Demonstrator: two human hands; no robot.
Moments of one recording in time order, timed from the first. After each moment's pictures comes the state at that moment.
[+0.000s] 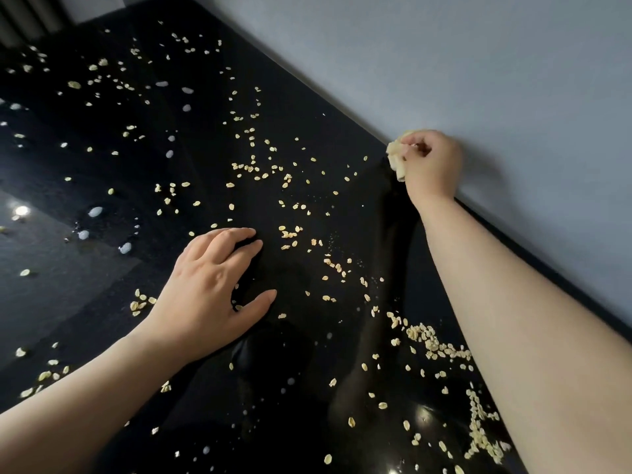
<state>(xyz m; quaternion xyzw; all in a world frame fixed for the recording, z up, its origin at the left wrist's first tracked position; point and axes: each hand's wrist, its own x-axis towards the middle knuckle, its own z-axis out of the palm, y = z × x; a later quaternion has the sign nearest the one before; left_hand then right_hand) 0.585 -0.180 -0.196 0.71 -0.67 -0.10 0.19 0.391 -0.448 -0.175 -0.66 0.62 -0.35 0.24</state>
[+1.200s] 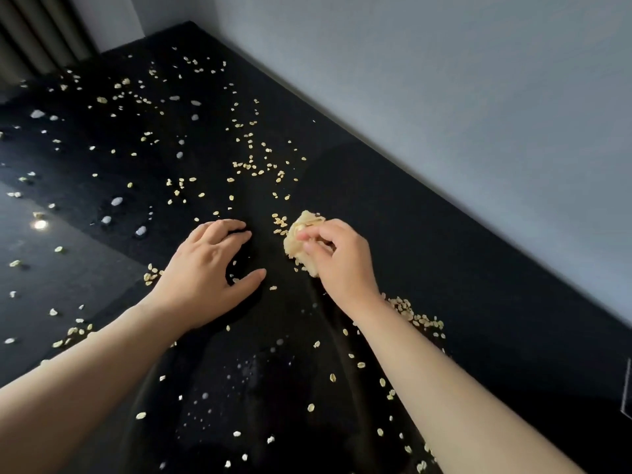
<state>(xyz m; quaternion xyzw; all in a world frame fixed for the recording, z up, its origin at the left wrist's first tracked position) 0.582 -0.175 -0.189 0.75 -0.64 -0.10 0.16 0.399 -0.275 -0.190 -0.75 0.44 -0.27 0.40</state>
